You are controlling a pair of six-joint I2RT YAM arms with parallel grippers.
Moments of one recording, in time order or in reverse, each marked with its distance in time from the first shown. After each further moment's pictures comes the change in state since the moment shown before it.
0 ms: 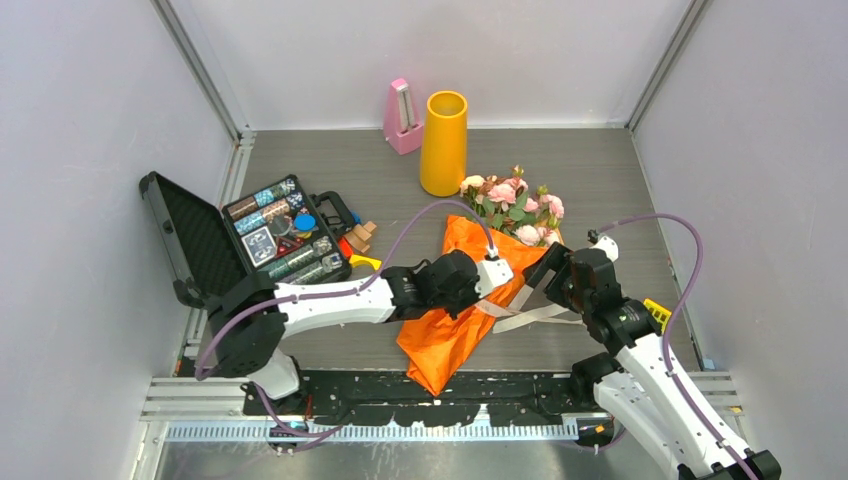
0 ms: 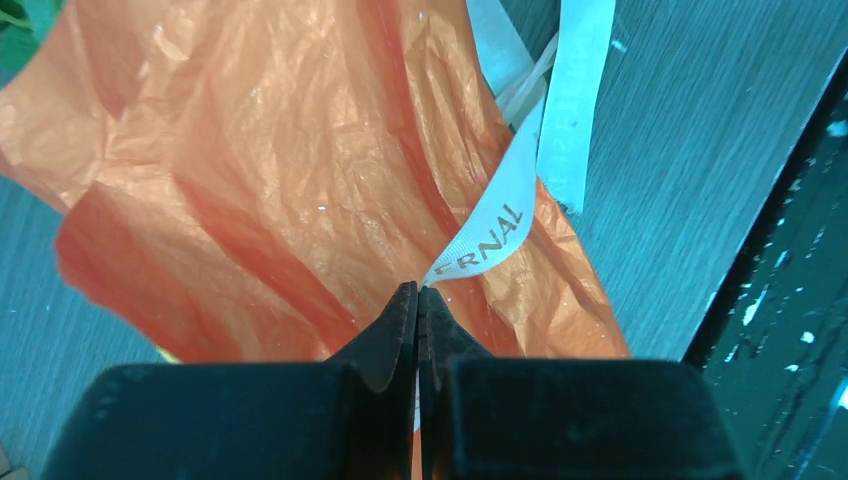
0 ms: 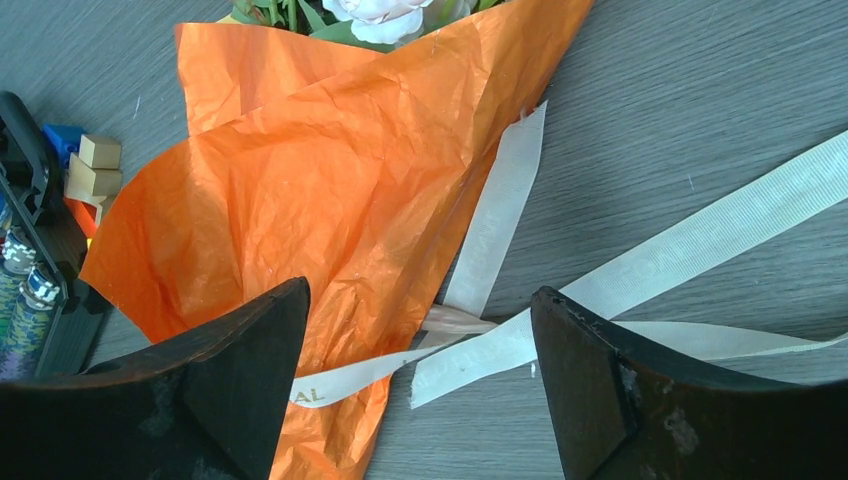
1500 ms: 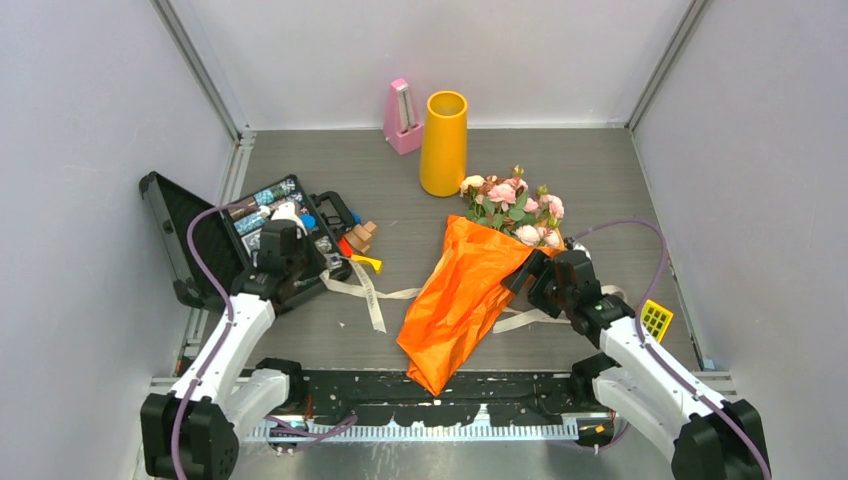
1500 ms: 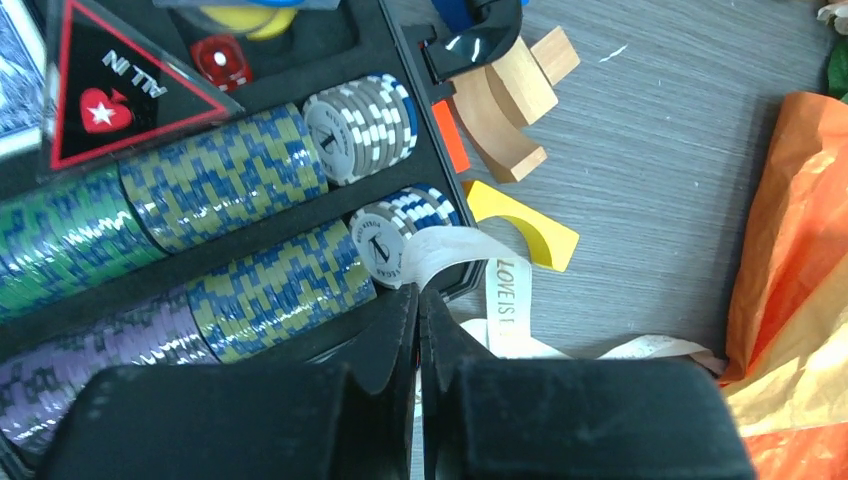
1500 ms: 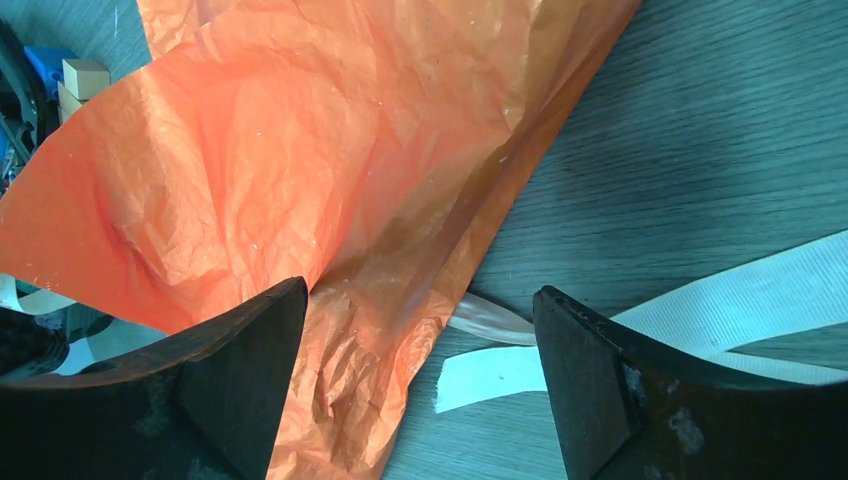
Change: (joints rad) left arm 0.991 -0.672 -0.415 -0.204 0.048 -0.537; right arm 0.000 0.180 -0.142 0.253 -0.197 0.078
